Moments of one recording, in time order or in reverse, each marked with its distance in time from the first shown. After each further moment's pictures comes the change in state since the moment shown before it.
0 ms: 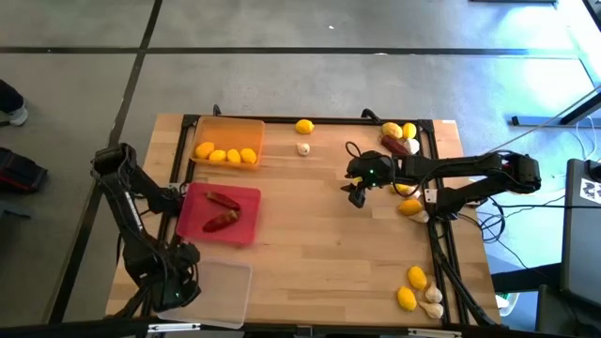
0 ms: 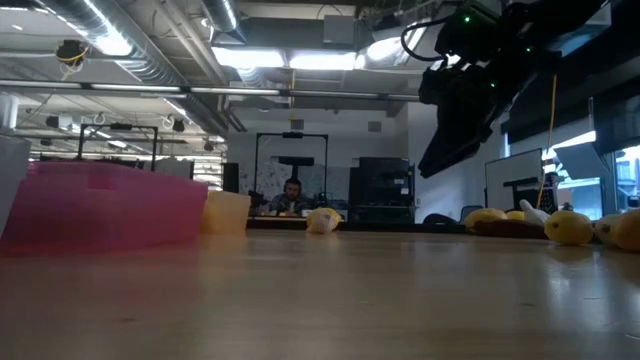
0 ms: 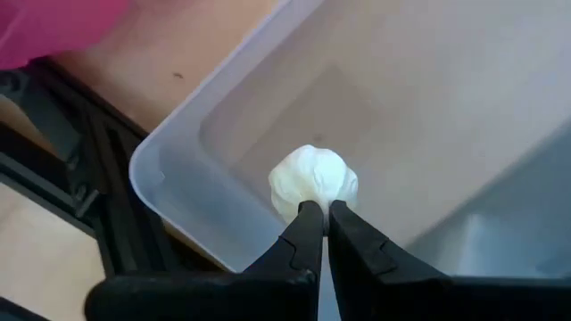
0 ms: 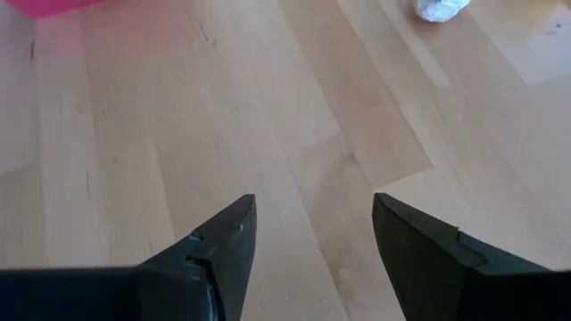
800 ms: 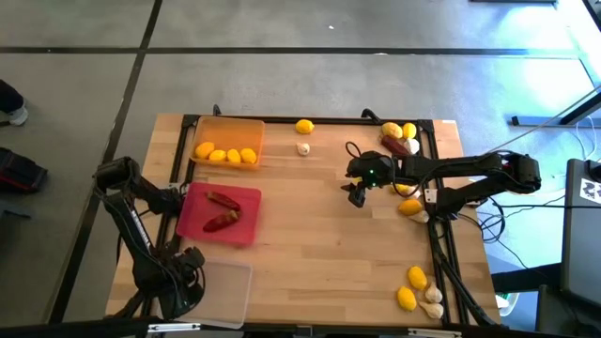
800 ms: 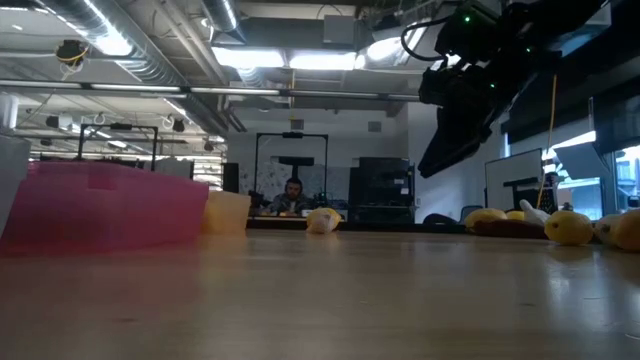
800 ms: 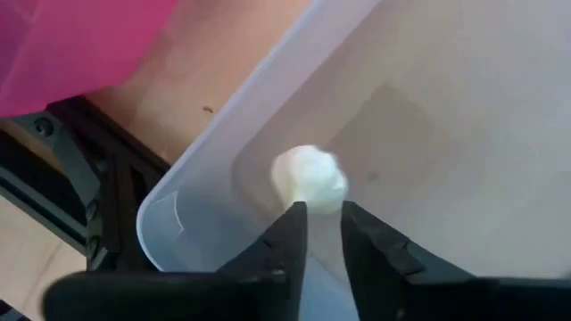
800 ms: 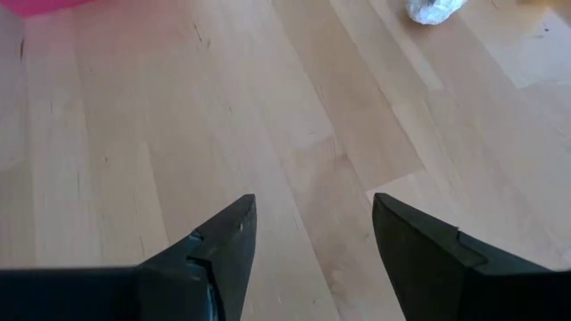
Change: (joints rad) left arm -0.010 0.152 0.000 -0.027 -0.024 0.067; right arm 0.000 0.000 0.000 0.000 0.018 -0.008
